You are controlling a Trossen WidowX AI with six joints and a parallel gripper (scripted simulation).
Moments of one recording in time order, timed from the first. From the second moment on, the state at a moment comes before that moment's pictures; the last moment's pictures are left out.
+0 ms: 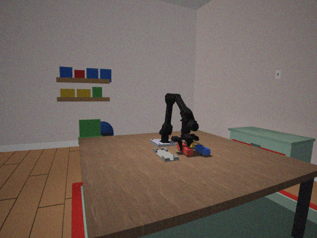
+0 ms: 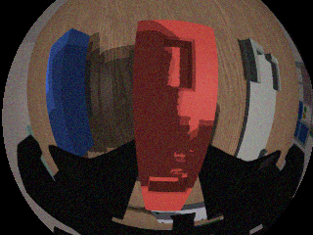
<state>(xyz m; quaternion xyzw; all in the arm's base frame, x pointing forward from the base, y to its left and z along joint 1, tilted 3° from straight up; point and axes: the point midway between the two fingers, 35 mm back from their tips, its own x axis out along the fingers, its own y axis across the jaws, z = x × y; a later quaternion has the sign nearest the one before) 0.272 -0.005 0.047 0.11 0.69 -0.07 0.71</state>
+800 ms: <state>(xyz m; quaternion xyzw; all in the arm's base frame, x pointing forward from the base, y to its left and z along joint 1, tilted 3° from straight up) 0.274 -0.009 0.122 0.11 0.69 -0.07 0.71</state>
